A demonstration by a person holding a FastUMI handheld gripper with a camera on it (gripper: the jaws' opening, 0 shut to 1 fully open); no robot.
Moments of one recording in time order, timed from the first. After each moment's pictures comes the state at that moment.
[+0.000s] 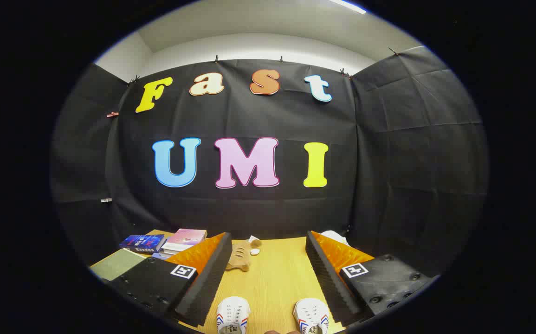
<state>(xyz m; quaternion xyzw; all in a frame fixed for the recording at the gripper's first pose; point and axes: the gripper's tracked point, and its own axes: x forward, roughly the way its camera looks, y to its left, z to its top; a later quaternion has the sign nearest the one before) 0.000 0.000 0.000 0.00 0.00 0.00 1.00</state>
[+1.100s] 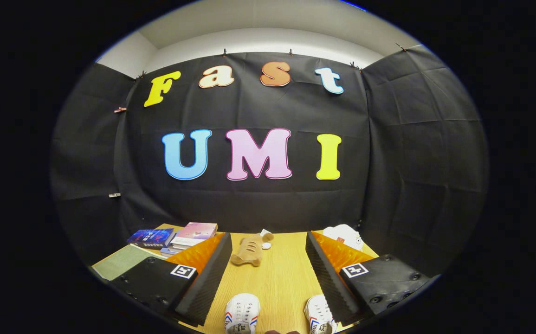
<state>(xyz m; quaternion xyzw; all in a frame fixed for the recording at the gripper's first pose) 0.014 0.021 -0.018 0.00 0.02 0.03 1.00</state>
